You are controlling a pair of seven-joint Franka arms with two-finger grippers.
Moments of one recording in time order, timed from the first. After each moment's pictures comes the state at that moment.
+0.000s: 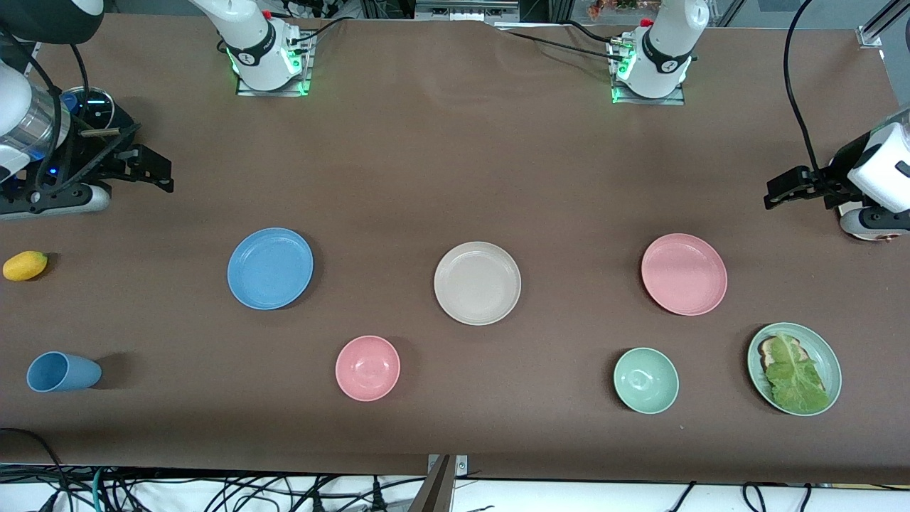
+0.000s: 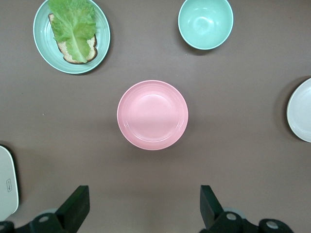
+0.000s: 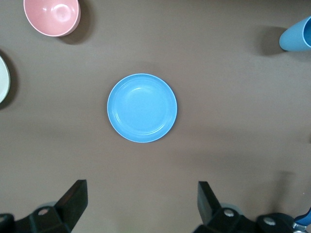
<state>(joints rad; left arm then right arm) 0.04 0.10 -0.03 -1.57 -0.01 1.58 -0.02 0.08 0.10 0.03 -1.53 0.00 1.58 -0.02</state>
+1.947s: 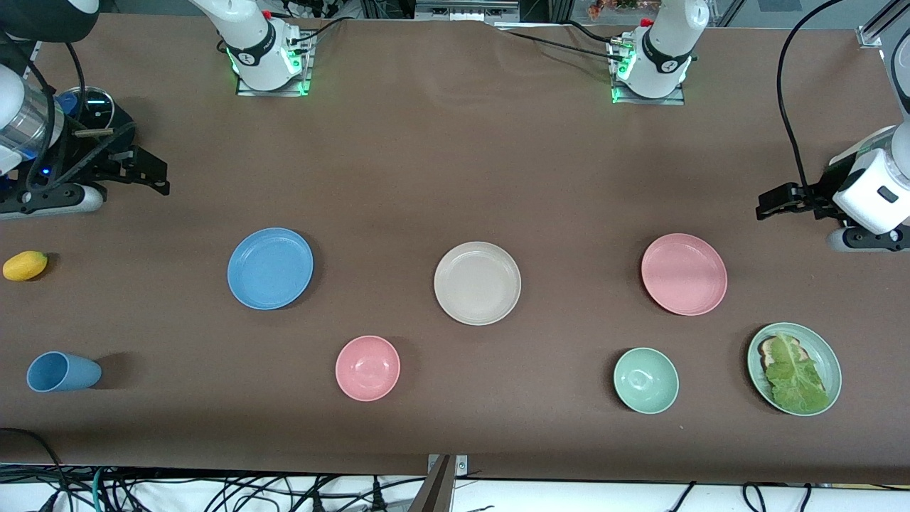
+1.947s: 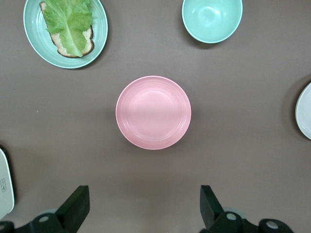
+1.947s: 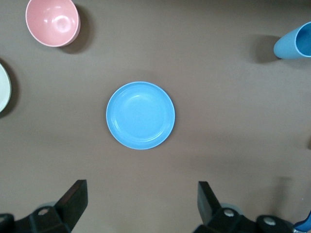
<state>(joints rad) 0.05 0.16 -0.03 -1.57 0.00 1.59 -0.02 0.07 0.10 0.03 -1.52 0.00 1.61 -0.02</state>
